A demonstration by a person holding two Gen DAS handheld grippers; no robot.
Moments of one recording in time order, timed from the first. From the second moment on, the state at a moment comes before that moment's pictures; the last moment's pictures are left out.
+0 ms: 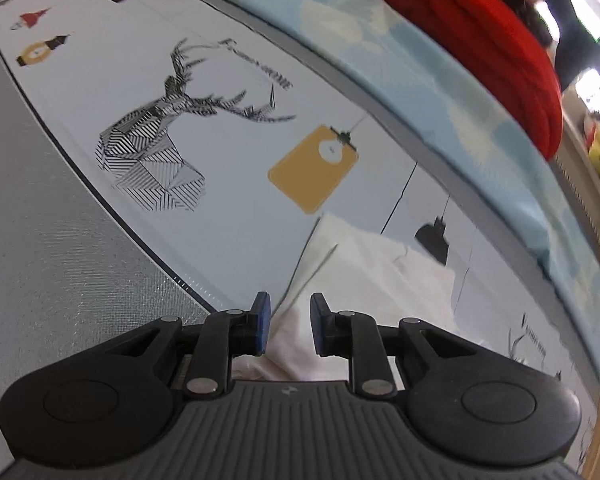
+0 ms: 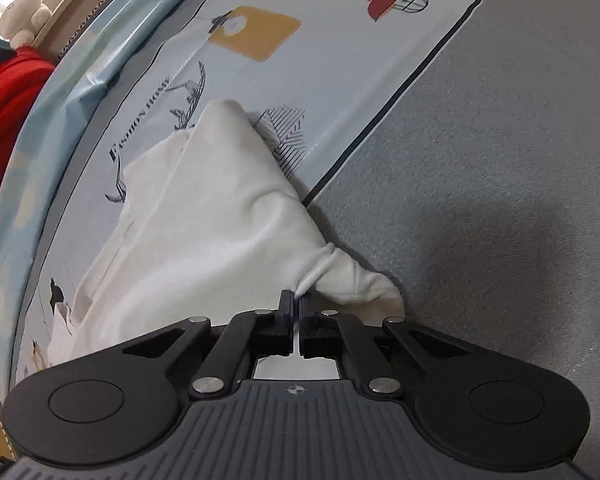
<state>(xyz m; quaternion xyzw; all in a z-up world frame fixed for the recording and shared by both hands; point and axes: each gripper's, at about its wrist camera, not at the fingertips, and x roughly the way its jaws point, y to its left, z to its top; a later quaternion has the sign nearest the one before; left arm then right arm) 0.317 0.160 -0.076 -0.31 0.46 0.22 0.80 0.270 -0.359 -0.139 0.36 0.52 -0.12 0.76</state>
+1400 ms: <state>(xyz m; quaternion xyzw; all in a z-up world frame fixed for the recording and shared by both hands) 0.038 0.120 -0.033 -0.13 0.45 0.00 0.88 0.013 -0.381 -0.017 0.14 0.38 0.06 0.91</state>
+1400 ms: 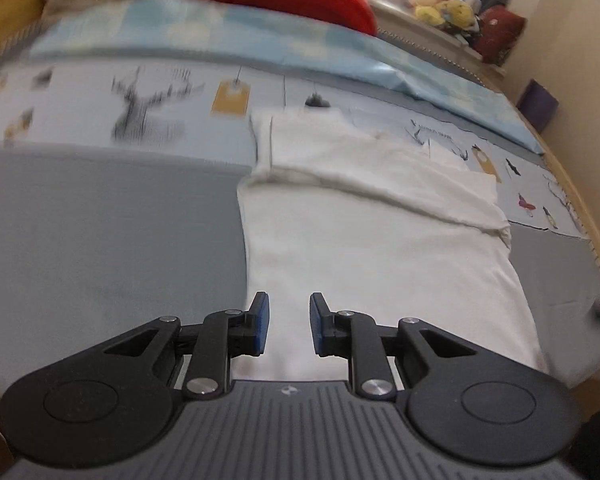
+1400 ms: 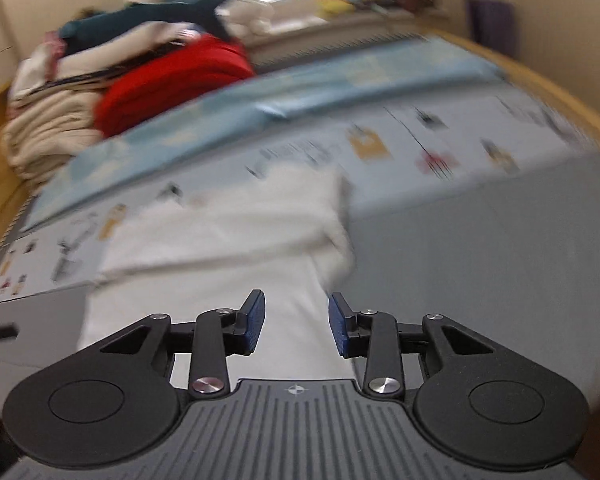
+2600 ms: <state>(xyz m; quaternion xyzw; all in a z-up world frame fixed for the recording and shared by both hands) 0.007 0.135 -0.114 -0.13 0.60 0.03 0.79 -0.019 -0.393 -0.110 0.13 0.57 0.03 0.81</state>
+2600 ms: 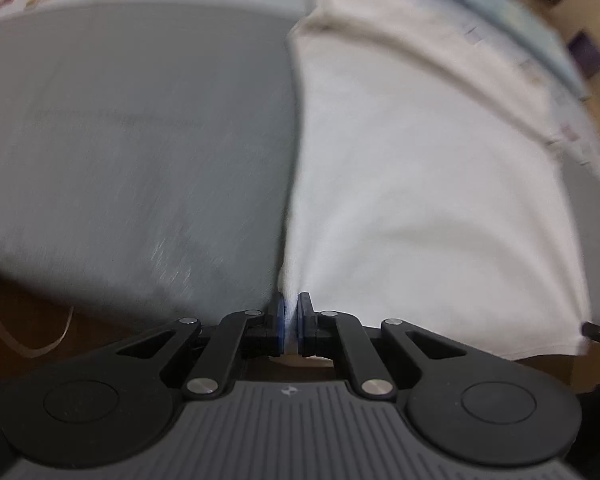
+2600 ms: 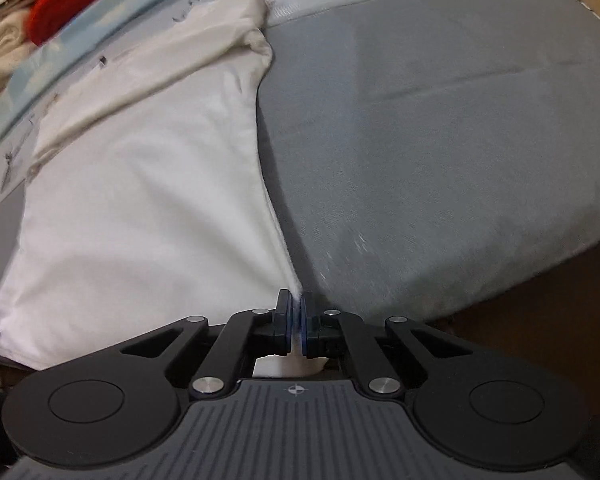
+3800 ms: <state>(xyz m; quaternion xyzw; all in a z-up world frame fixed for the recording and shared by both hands) -0.041 0.130 -0.013 -0.10 0.50 -0.04 0.86 -0.032 -0.397 -0.016 0.13 0.51 0.12 0.84</state>
